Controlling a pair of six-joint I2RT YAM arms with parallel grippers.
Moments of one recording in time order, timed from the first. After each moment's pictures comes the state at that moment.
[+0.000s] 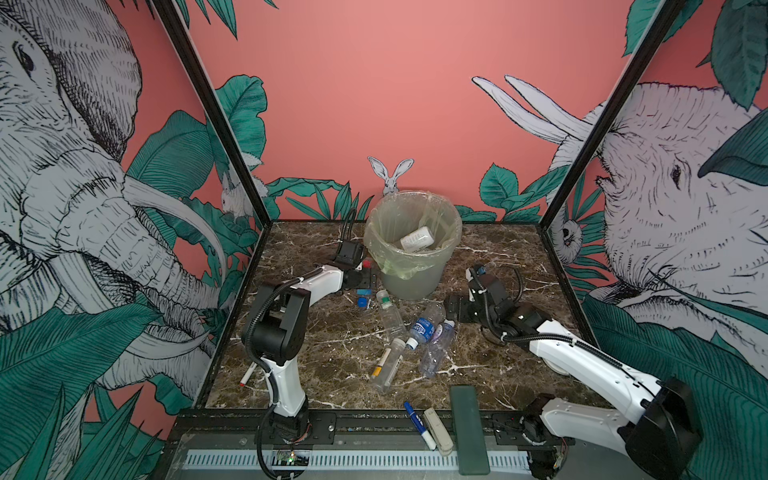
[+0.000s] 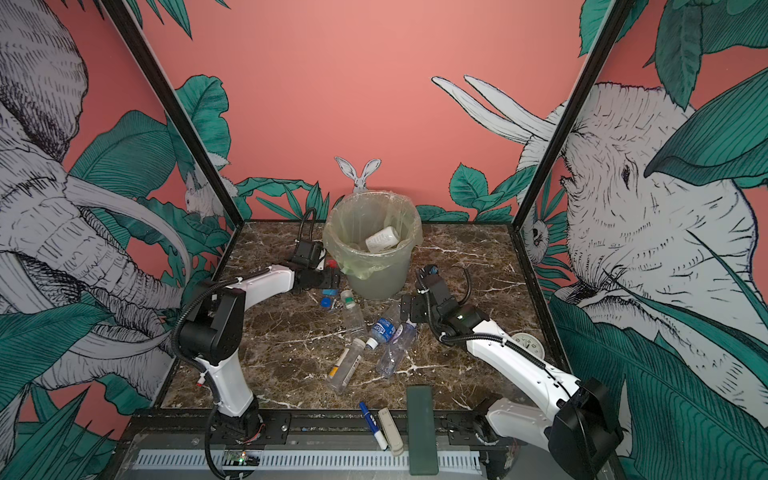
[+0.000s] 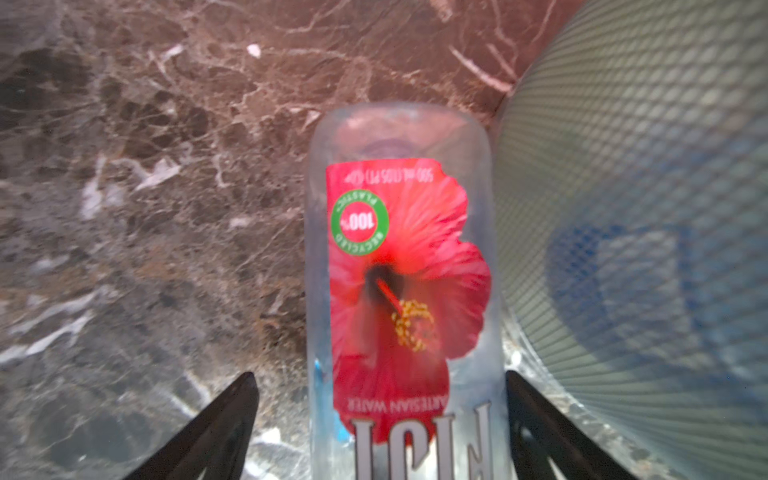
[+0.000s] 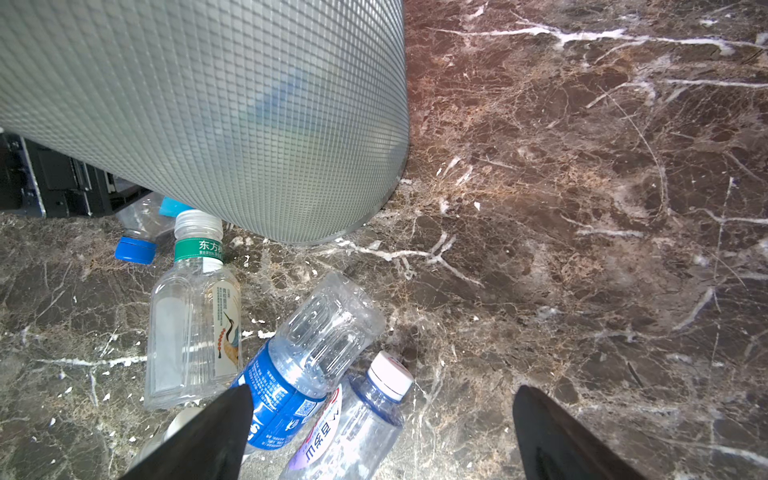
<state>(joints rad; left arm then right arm) -0.36 1.85 1.20 -0.34 -0.01 -0.27 0.65 1.16 0.84 -0.48 0.19 0.51</state>
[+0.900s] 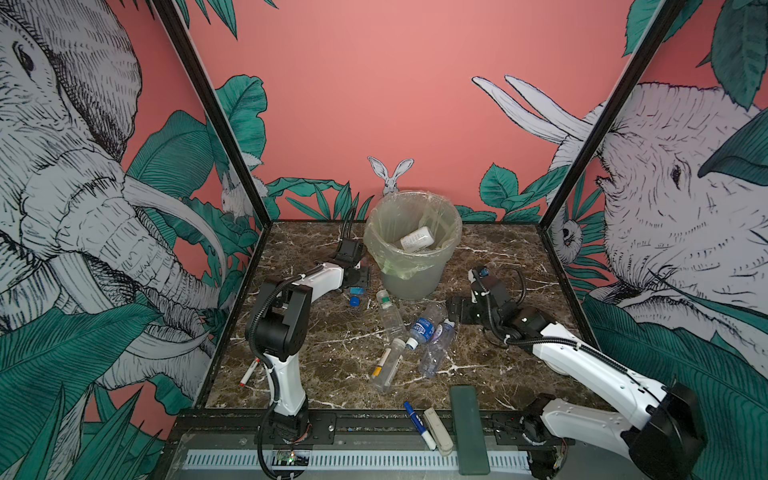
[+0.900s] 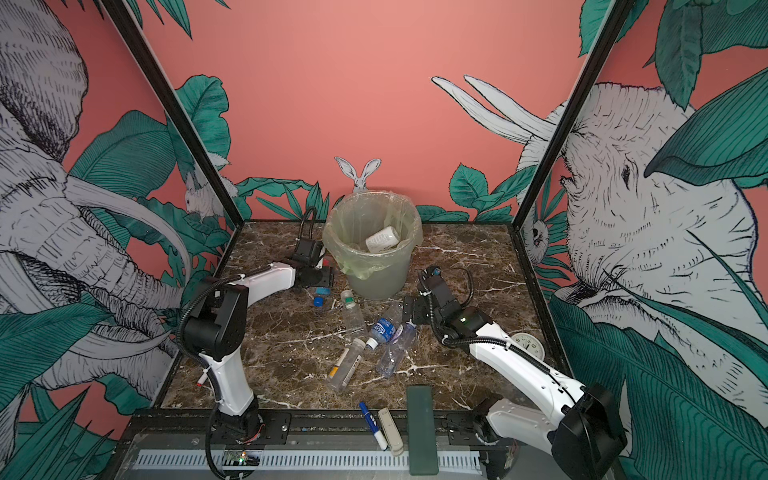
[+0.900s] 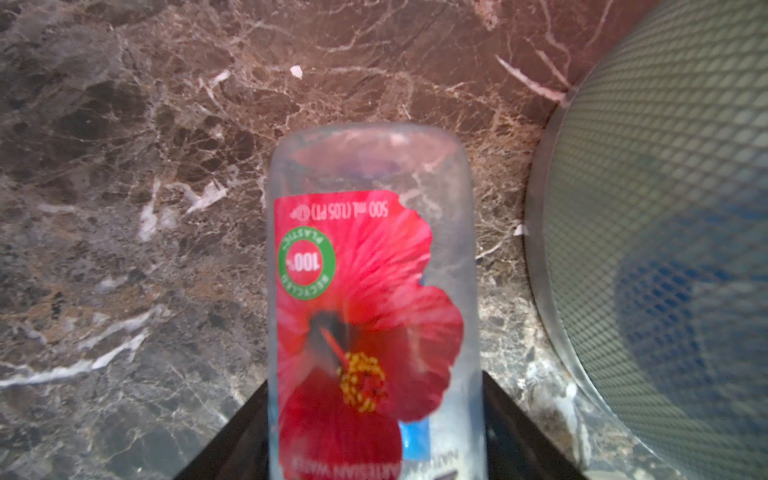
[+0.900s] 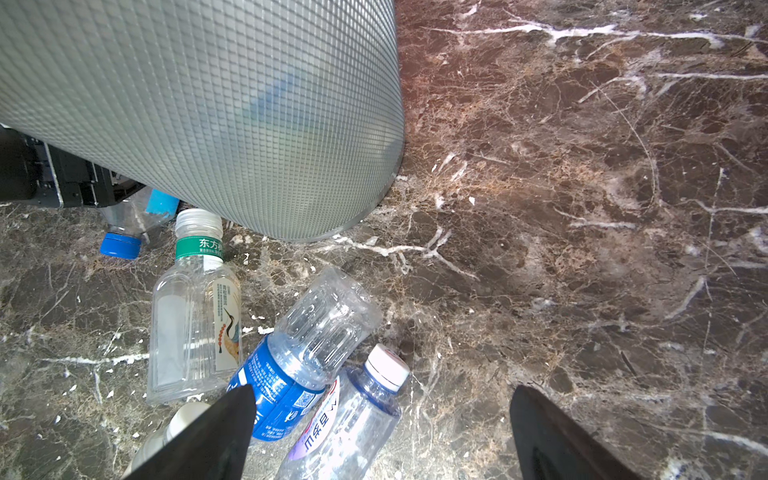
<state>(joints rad) -0.36 1.89 1.24 -0.35 -0.07 -0.23 0.65 1.12 0.83 -0.50 0.20 0.52</state>
